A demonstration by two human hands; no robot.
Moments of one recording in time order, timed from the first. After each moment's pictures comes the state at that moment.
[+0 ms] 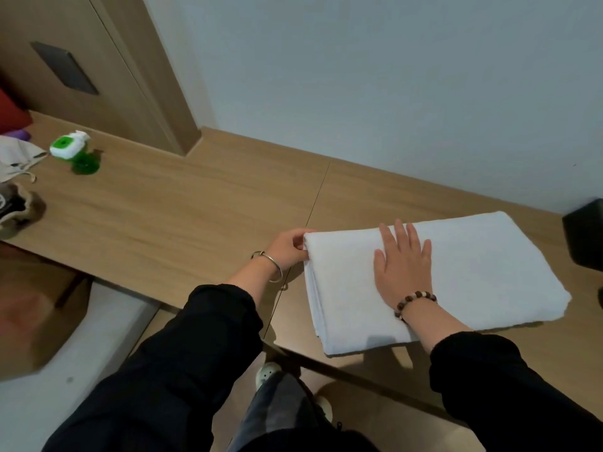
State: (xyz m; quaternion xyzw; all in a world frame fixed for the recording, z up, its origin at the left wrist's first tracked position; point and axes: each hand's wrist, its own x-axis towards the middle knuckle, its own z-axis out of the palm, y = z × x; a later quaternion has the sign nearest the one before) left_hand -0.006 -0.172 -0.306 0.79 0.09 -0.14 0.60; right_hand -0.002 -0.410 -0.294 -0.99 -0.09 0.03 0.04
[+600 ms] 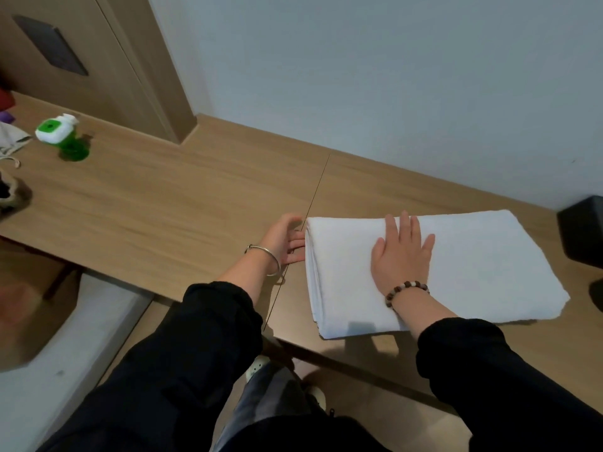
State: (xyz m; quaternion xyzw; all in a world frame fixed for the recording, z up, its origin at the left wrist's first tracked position) left_hand -0.004 -0.173 -0.293 0.53 0.30 -0.21 0.77; right_hand 0.001 -0.394 -0.294 -1.00 -0.02 0.02 0.02
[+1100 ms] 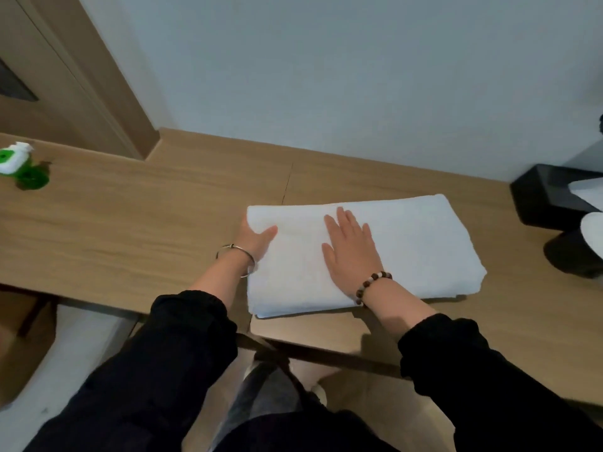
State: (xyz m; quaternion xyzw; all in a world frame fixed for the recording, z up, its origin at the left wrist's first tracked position) left_hand -0.012 -0.174 -0.283 0.76 0.27 -0.07 0.59; right_hand -0.028 -0.375 -0.268 -0.98 -0.15 0.08 0.09
